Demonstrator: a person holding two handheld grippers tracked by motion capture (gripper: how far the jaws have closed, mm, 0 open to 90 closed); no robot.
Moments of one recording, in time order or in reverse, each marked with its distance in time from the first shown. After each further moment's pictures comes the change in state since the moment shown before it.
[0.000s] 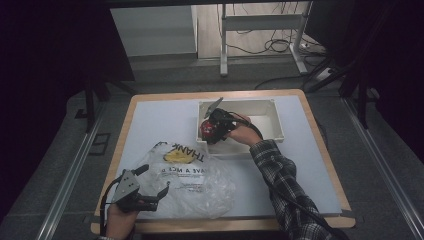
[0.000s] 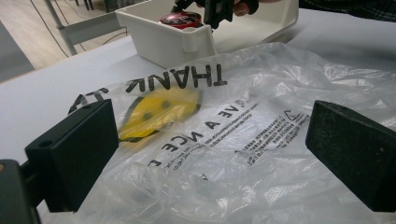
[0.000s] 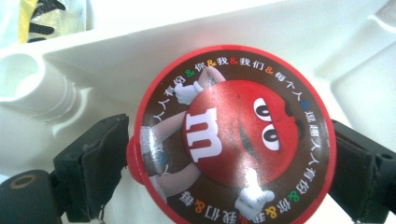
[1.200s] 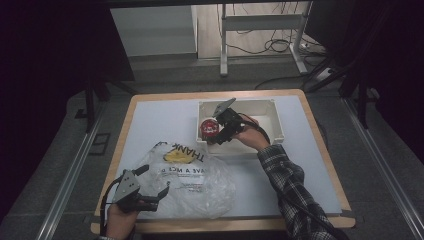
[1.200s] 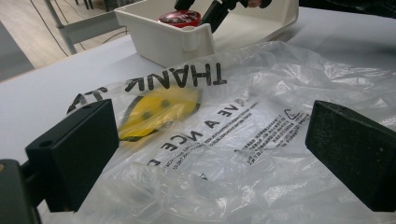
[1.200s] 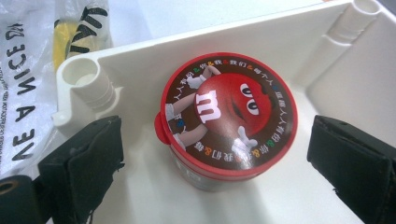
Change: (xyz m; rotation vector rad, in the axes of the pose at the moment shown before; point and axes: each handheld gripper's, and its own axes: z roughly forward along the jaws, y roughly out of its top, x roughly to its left) left arm -0.001 0.000 0.001 0.006 0.000 0.004; right arm 0.008 -0.016 -0.029 -0.132 -0.034 0.039
